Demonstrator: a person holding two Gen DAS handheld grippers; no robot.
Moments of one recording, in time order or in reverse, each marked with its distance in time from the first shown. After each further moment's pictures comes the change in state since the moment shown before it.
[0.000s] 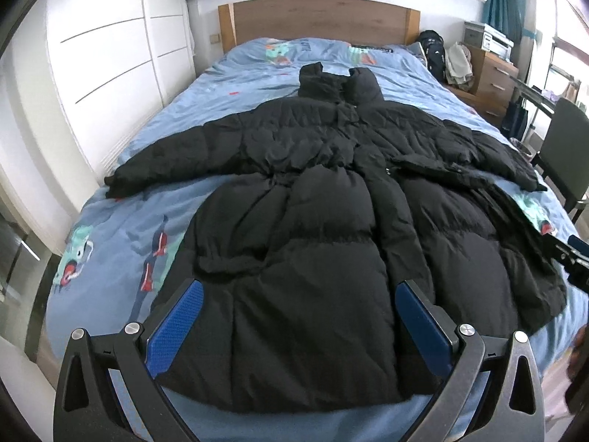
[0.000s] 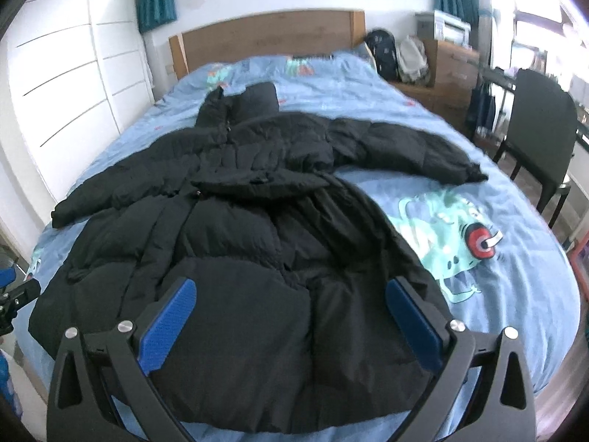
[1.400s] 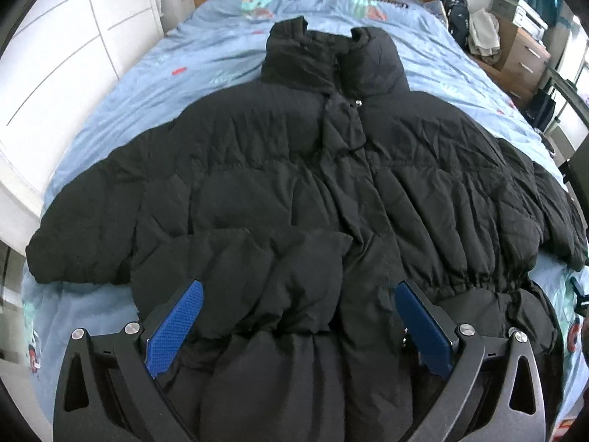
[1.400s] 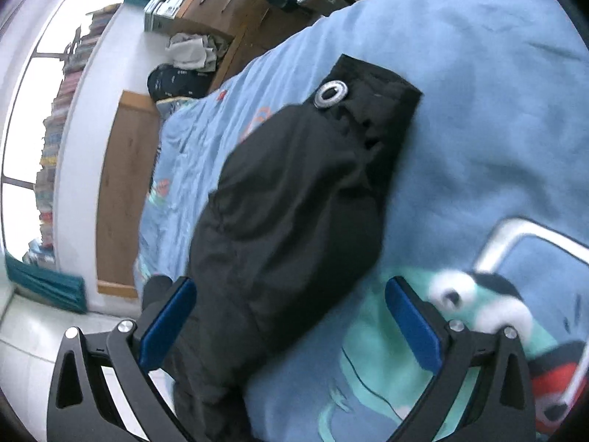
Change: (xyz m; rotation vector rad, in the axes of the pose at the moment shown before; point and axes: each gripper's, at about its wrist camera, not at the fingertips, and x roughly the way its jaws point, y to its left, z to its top) left arm 0.225 -0.057 0.196 -0.005 0.247 -0.022; right arm 0.240 -0.332 0.090 1.177 -0.069 0.174
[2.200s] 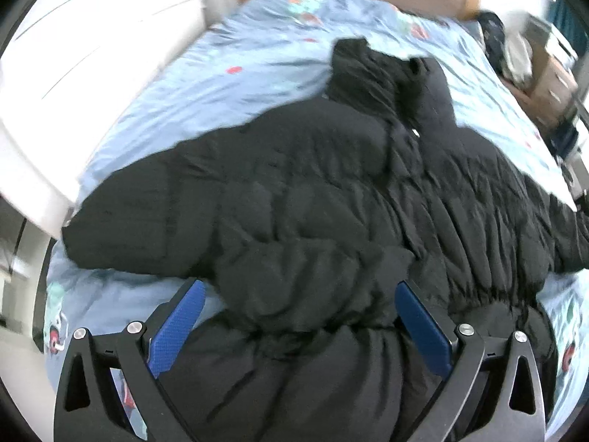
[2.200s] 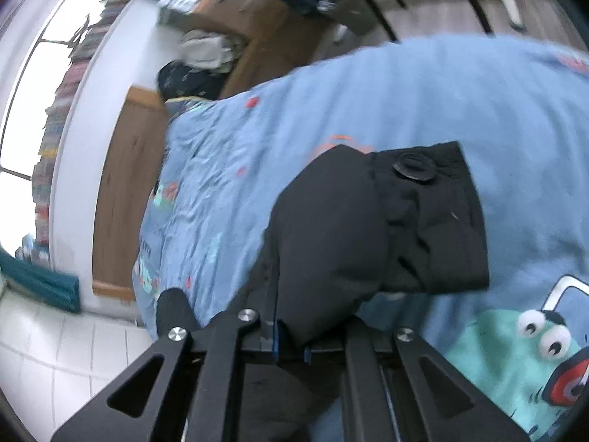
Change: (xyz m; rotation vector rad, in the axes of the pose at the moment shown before) left arm -0.050 0.076 0.008 -0.124 -0.027 0.072; right arm 0.013 0.121 0.027 -0.091 -0.011 -0.038
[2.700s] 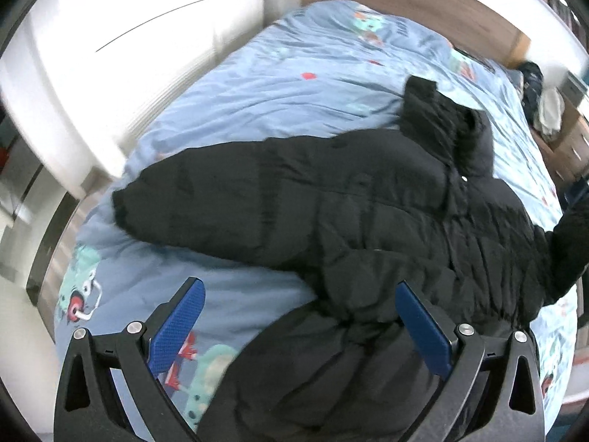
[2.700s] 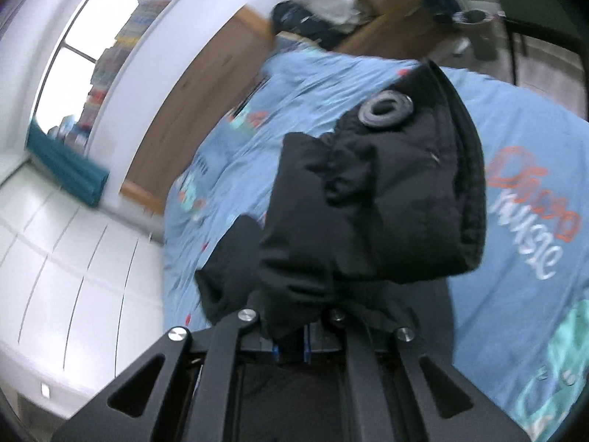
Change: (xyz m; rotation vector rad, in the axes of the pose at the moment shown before) left arm -0.046 0.111 -0.001 -0.183 0.007 0.026; right arm 0.014 0.208 -0.100 -0.389 0.148 0.115
